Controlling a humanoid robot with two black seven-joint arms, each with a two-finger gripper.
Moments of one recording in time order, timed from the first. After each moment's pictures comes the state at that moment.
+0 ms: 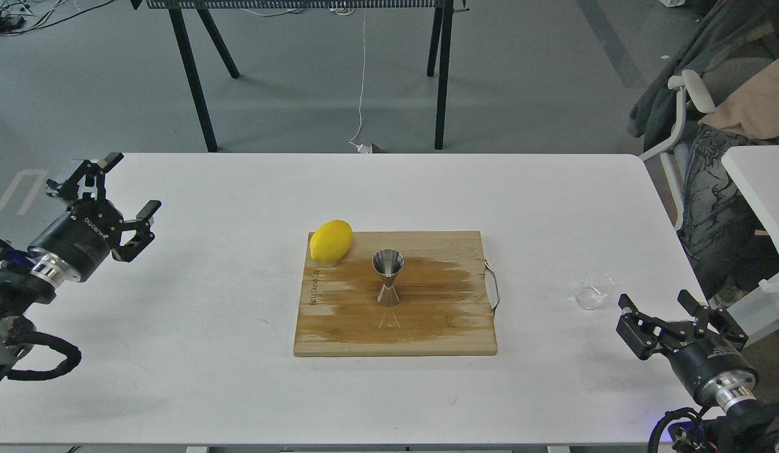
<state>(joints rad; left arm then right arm) -0.41 0.66 -0.75 -0.84 0.29 -0.49 -0.49 -0.30 -0.32 1.49 1.47 0.55 -0.03 -0.11</state>
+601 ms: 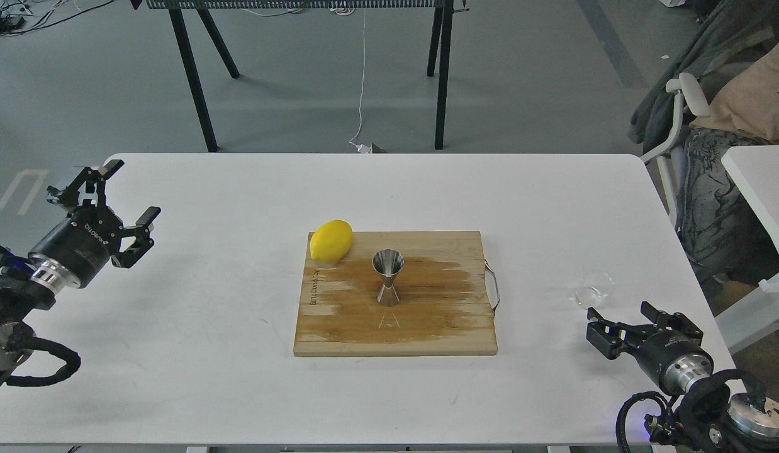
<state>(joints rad) -0.39 0.66 -0.75 -0.84 0.29 -0.49 -0.49 -0.13 -0.30 1.37 1.30 0.54 -0.16 -0.10</state>
